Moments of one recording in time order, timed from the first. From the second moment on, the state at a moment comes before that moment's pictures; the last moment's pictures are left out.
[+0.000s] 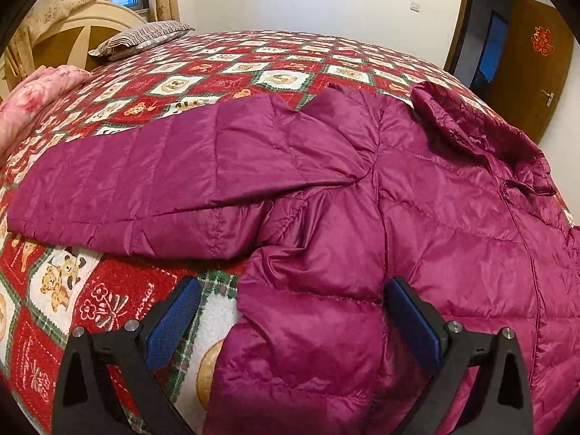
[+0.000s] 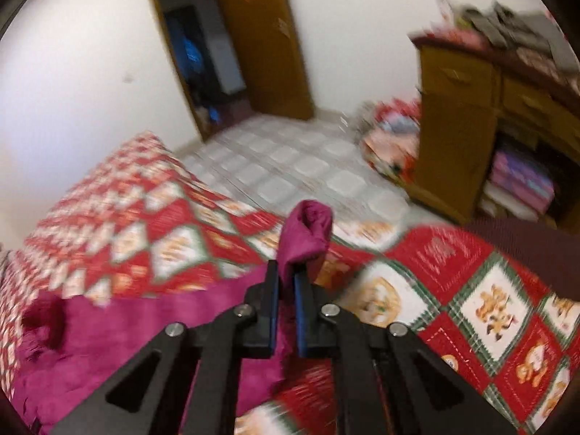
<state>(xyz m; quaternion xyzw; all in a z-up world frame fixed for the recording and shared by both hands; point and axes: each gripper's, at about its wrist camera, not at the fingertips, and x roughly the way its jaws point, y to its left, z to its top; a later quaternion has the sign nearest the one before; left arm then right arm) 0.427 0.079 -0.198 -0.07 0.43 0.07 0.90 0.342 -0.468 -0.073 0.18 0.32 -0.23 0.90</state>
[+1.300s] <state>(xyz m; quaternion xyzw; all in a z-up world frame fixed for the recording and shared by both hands) 0.361 0.133 -0.118 -0.08 0.37 0.01 0.93 0.366 -0.032 -0.112 0.13 0.35 0.28 0.88</state>
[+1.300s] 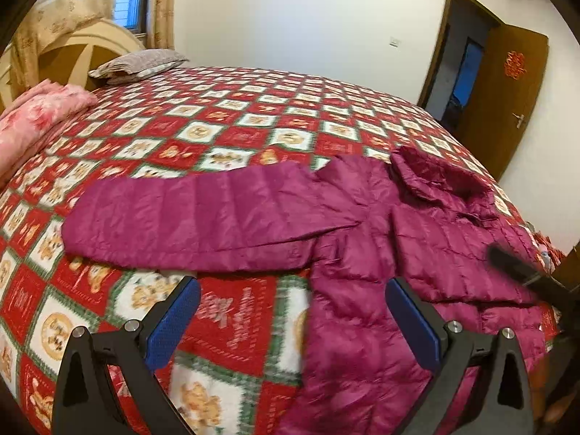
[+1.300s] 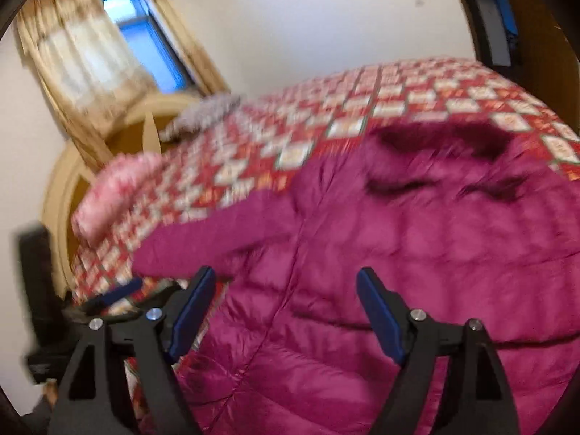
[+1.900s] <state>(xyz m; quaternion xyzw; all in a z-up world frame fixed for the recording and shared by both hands) 0.462 -0.015 -0.157 0.06 0.39 0.04 0.92 0.440 -0.221 -0.185 0.21 0.41 -0.01 0.89</state>
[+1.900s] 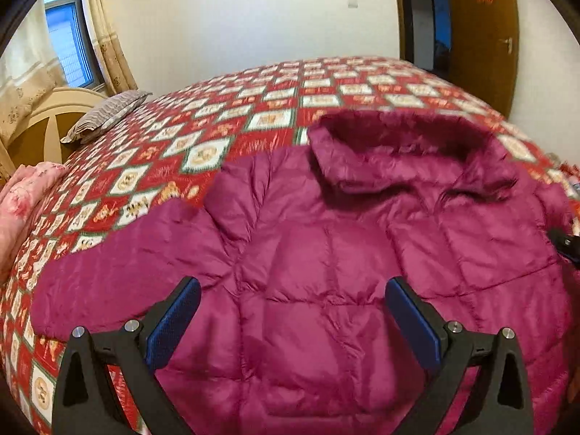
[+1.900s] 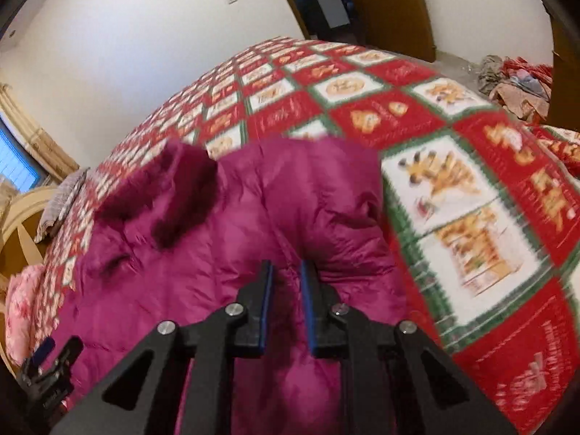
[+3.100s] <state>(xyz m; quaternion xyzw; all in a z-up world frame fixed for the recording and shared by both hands) 0.400 0.304 -0.122 -0.14 0.33 0.30 0.88 0.403 -0.133 -0.198 0.05 0.40 0.00 0.91</state>
